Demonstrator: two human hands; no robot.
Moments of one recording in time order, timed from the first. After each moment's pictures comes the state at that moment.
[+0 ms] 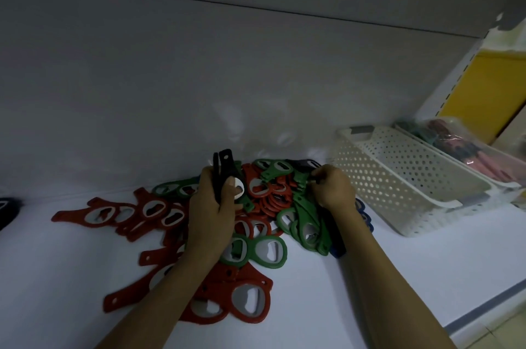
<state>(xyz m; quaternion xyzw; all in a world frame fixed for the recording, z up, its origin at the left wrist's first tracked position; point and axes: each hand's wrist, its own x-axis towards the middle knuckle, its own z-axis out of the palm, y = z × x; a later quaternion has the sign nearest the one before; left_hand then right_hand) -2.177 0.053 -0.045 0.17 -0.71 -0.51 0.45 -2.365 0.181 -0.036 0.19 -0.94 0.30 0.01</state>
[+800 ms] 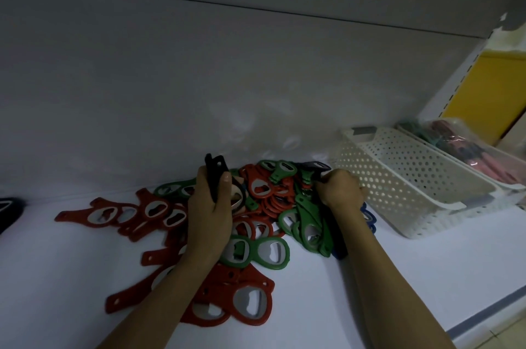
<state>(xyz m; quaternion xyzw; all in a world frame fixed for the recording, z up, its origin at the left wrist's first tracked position) -2.174 0.054 -0.039 0.20 -0.69 -0.52 0.47 -2.368 0.179 -0.034 0.11 -0.97 0.23 0.02</state>
